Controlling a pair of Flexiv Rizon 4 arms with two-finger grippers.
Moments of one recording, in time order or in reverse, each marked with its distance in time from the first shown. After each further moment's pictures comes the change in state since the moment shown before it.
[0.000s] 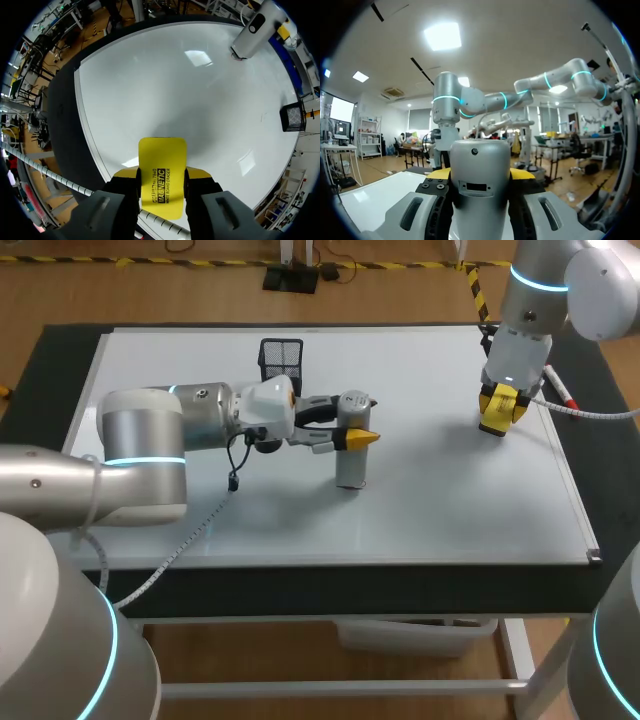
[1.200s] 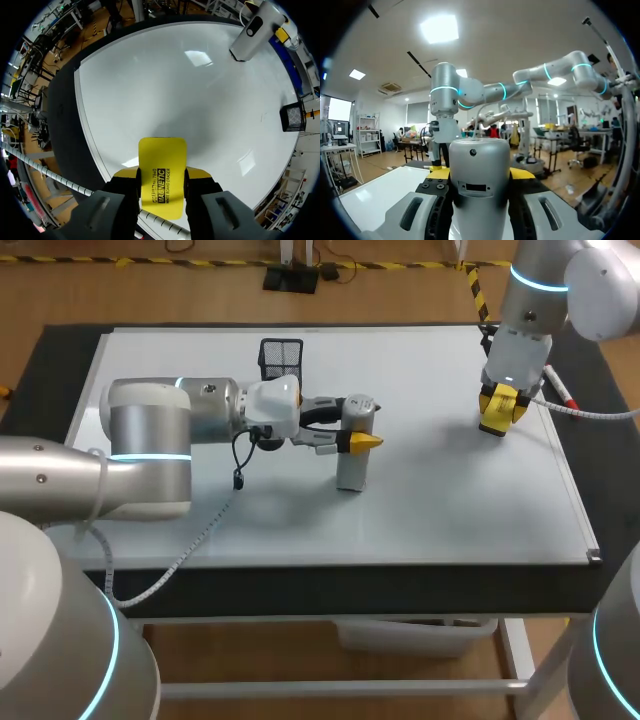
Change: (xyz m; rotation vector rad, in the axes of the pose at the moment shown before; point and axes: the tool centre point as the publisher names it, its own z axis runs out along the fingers) left arm -0.001 0.013 0.003 -0.077 0.014 0.015; right arm 0.000 0.000 0.000 0.000 0.000 0.000
